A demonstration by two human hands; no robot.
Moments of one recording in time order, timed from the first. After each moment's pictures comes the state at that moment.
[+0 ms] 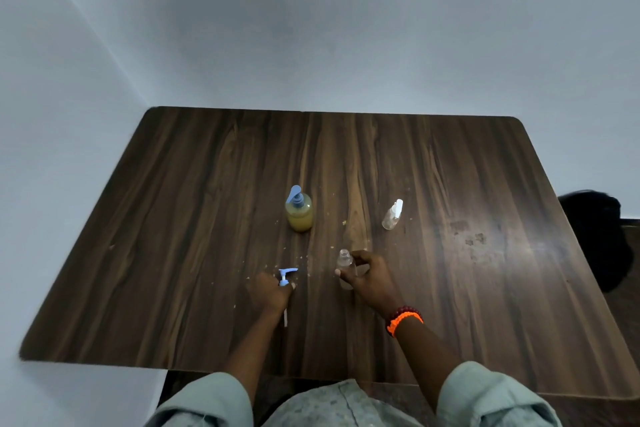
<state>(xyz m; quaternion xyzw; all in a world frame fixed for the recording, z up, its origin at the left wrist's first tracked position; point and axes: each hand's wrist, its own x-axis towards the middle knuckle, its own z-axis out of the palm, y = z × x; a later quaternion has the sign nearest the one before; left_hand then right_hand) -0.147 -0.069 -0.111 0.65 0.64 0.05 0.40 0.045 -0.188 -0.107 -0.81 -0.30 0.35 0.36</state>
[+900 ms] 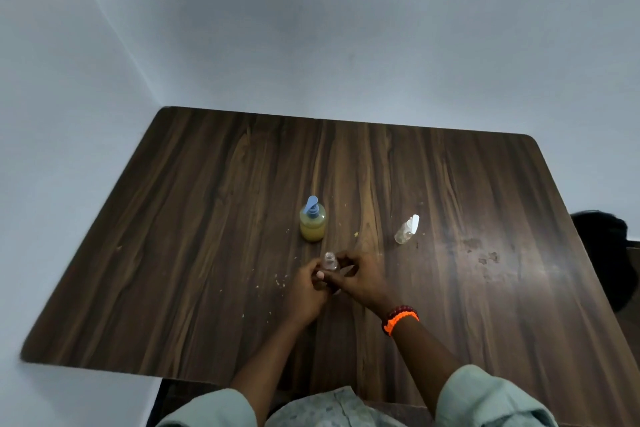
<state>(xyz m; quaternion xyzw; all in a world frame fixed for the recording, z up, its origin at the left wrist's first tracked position) -0.116 -0.072 -0.098 0.67 0.47 0.12 0.56 0.028 -0.142 -0.076 -0.74 -0.41 0.39 0.37</state>
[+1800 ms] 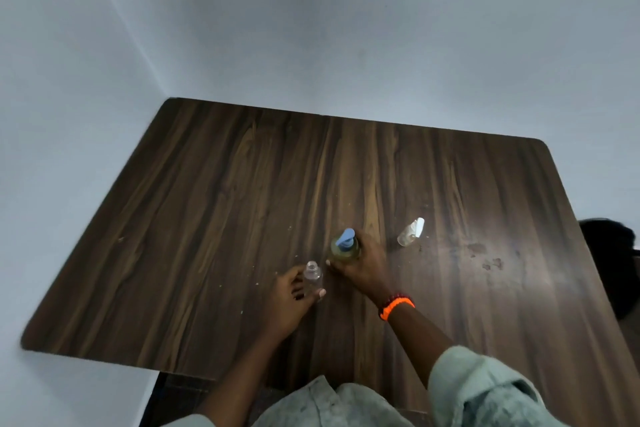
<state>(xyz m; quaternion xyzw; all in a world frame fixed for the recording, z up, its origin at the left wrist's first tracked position) -0.158 -0.067 -0.114 0.63 0.49 0.16 0.59 0.040 -0.117 -0.083 -0.78 -0.39 0.29 0.40</state>
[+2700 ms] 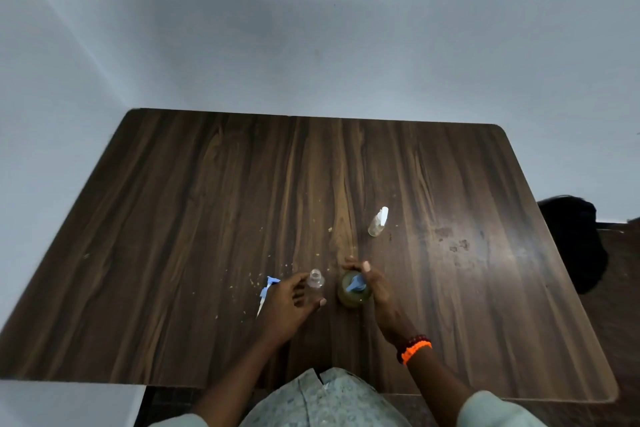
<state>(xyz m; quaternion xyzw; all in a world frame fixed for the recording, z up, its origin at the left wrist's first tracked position) -0.125 -0.102 -0.113 0.70 0.42 0.11 0.57 0.049 -0.224 -0.057 -0.66 -0.23 0.45 0.55</state>
